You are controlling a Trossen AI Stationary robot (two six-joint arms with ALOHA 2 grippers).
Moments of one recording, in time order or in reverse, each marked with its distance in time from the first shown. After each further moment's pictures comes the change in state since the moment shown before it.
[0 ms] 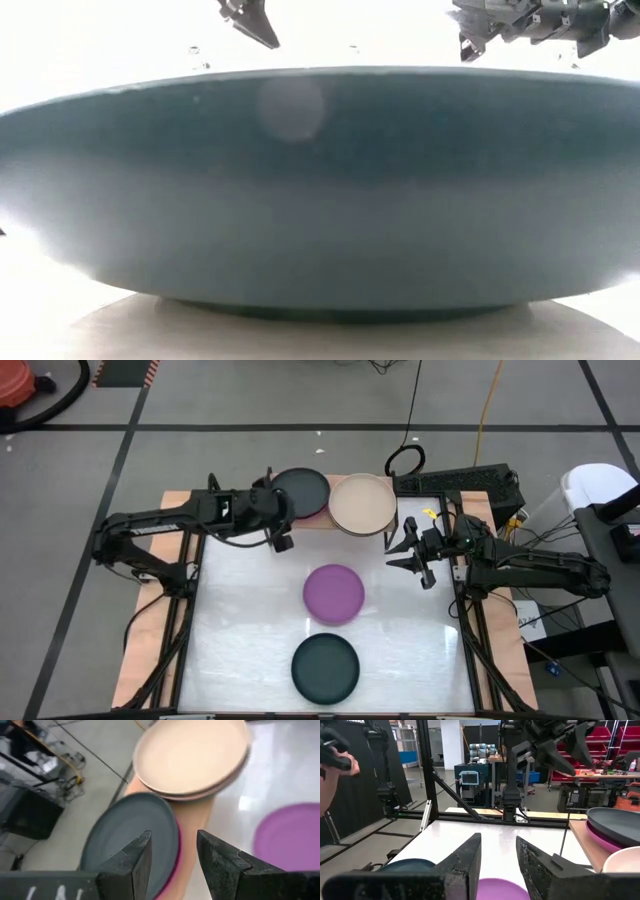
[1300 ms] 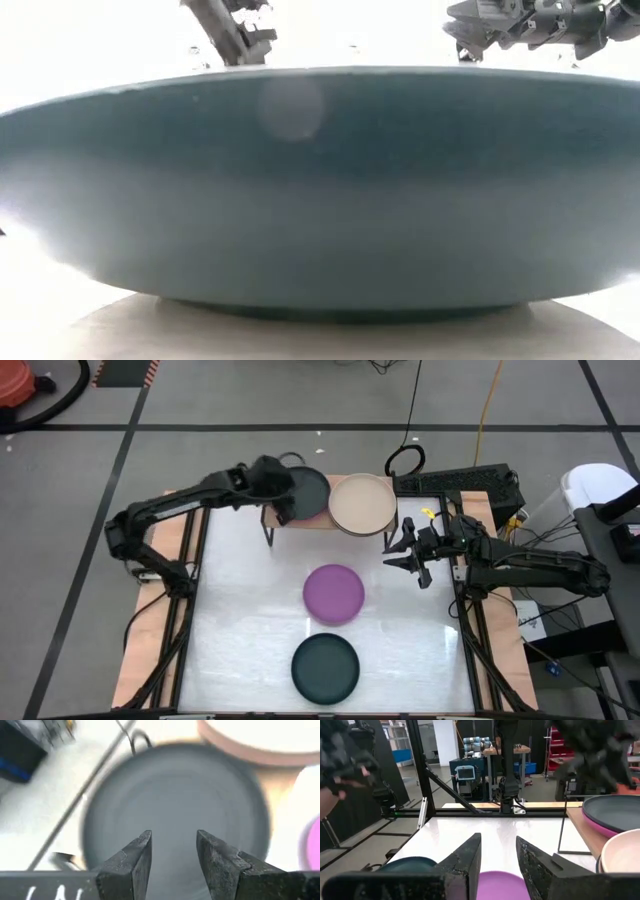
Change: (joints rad) left arm 0.326 0.117 -0.029 0.014 0.220 -0.019; right arm 0.000 0.028 0.000 -0.012 0.026 0.041
